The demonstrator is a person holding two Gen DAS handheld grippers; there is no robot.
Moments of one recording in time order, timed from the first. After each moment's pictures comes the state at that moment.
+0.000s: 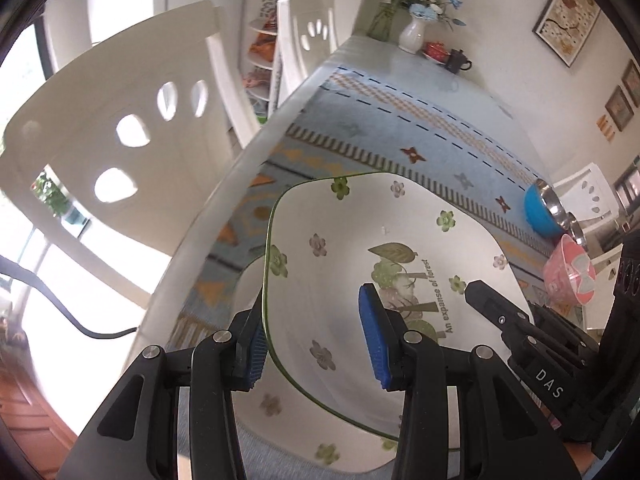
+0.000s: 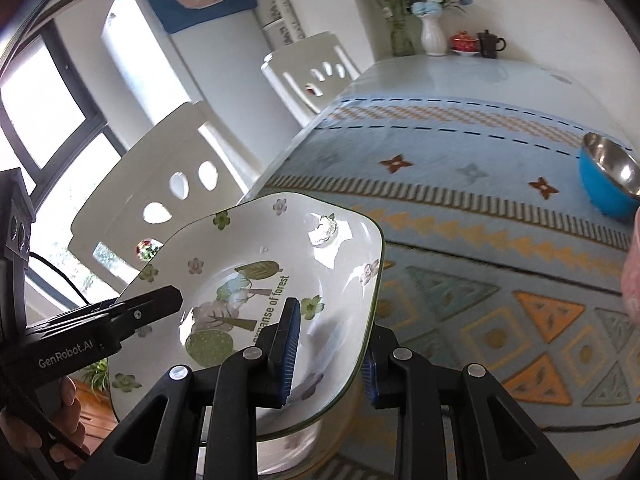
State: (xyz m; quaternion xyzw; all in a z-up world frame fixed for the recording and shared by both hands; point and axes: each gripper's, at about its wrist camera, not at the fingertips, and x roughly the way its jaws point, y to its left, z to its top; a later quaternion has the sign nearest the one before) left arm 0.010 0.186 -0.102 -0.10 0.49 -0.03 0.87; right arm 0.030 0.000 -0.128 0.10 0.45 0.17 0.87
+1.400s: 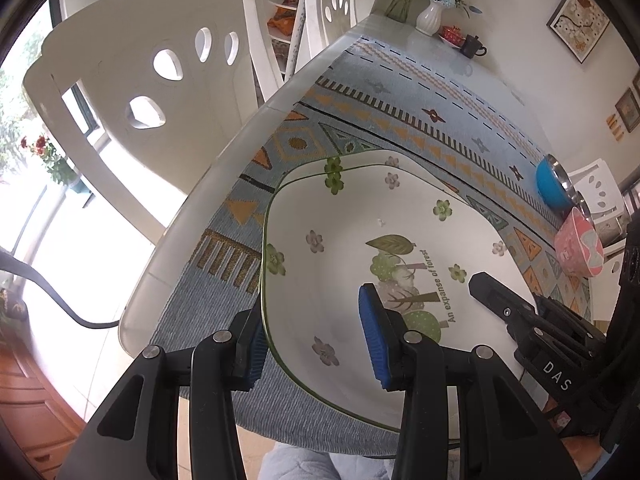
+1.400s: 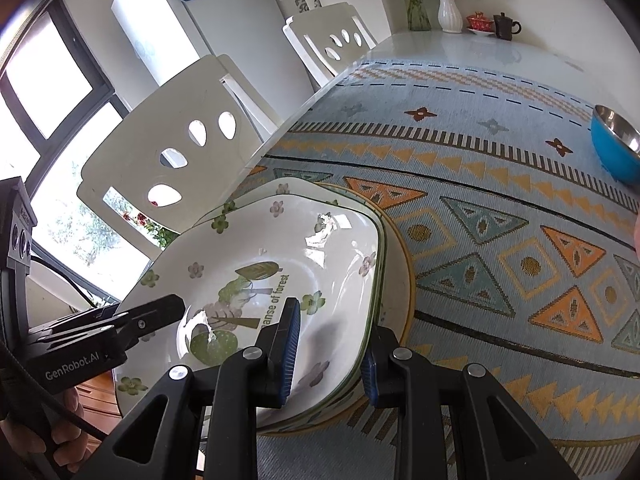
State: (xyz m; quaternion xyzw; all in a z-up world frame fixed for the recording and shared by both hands) left arm -0.033 0.203 -0.132 -0.11 0.52 -0.02 0.85; right arm -0.006 0.027 -0.151 0.08 0.49 0.18 0.85
